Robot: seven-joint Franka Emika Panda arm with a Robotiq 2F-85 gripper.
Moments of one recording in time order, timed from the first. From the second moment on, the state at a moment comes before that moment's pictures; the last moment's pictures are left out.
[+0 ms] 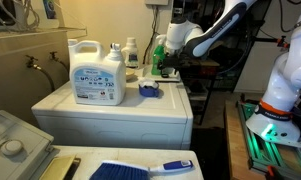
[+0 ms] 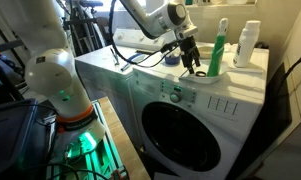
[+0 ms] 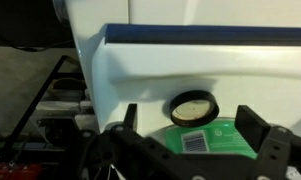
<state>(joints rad) -0.04 0.06 0.02 -2.30 -0.65 2.48 1.59</state>
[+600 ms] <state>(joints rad) -0.01 0.15 -0.02 -2.25 -0.84 2.52 1.75</state>
